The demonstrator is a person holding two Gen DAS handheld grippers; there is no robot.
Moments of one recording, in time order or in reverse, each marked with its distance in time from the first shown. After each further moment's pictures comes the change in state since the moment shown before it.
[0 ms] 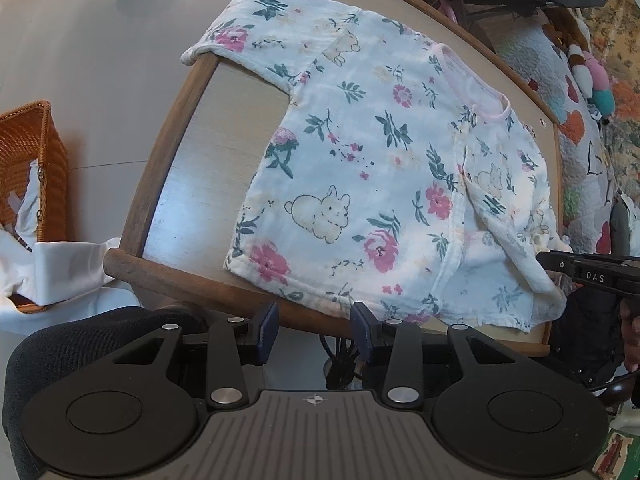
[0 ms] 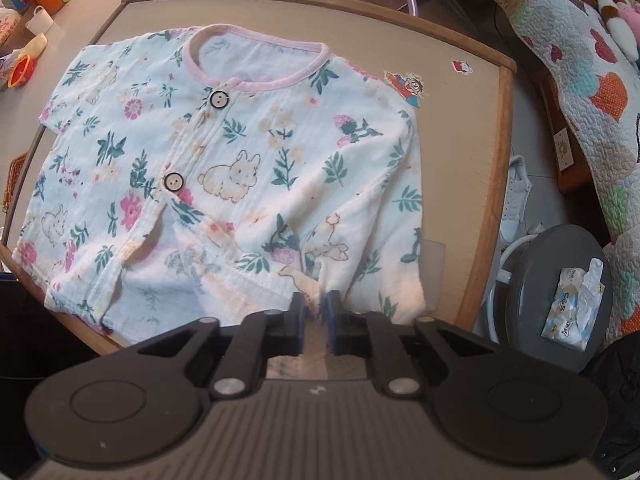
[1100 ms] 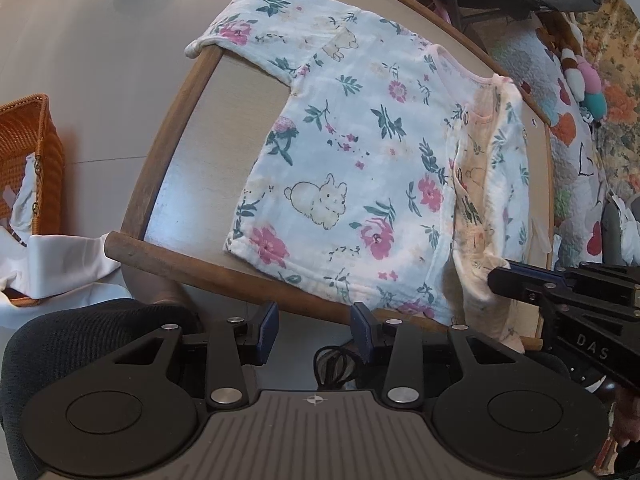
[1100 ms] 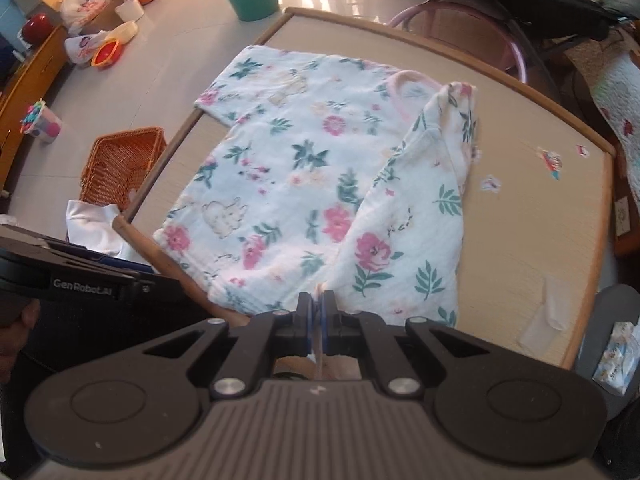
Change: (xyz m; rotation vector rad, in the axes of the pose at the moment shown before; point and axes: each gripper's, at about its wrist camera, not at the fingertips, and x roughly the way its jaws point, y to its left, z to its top) left arm 0.000 0.005 -0.013 -0.014 -0.012 -0.027; right arm -0.037 0.129 -0.012 -0.171 -0.084 0.142
